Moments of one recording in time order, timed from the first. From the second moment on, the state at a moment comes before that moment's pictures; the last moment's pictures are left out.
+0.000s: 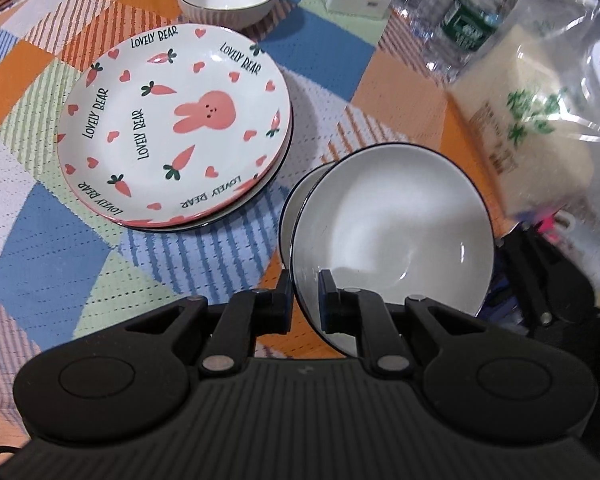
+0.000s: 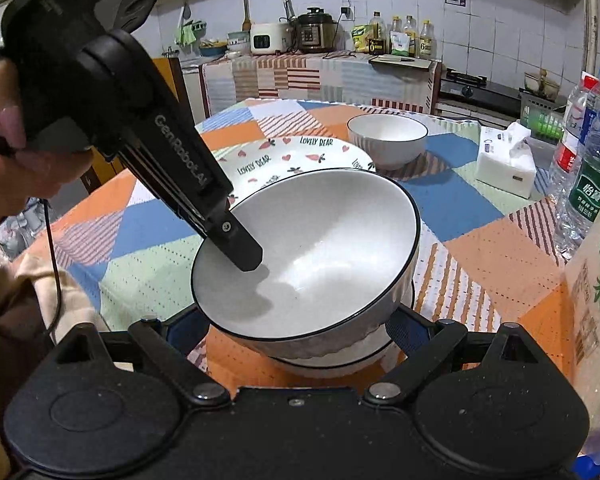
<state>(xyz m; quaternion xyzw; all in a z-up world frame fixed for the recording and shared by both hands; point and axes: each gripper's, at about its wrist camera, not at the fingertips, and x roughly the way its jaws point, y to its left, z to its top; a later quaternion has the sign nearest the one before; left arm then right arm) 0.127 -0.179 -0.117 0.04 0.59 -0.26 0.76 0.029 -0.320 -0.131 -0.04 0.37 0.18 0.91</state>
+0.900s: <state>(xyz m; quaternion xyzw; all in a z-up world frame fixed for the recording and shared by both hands) 0.132 -0.183 -0.122 0.04 0.59 -0.25 0.77 0.031 -0.299 -0.128 -0.14 0.41 0.12 0.89</state>
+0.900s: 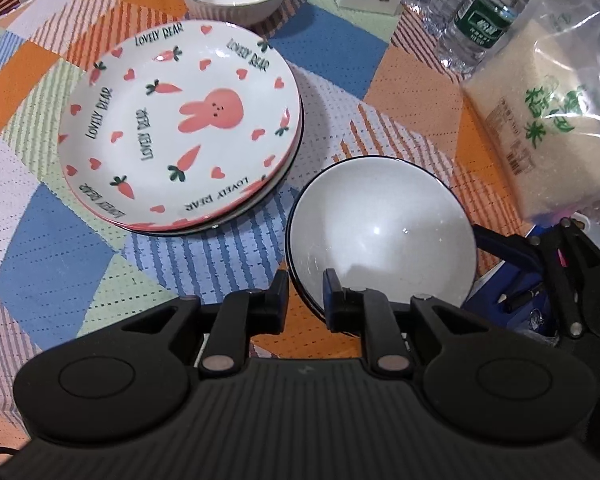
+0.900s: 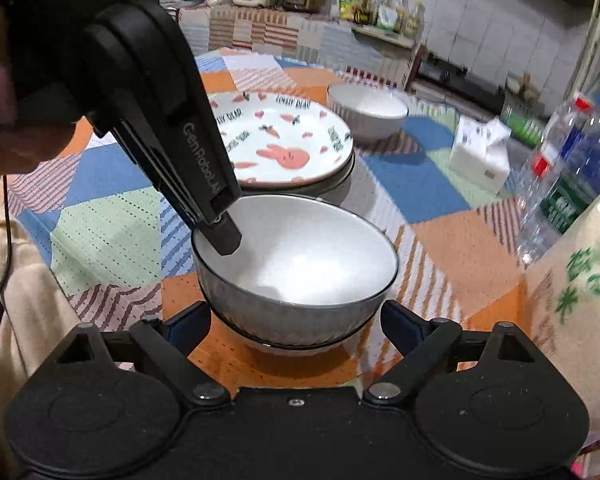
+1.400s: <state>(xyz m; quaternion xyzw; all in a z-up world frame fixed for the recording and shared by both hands) 0.162 -0.142 -0.060 0.00 0.55 -0.25 0.80 0.044 -0.333 -0.059 -0.11 0.33 0.17 0.92</state>
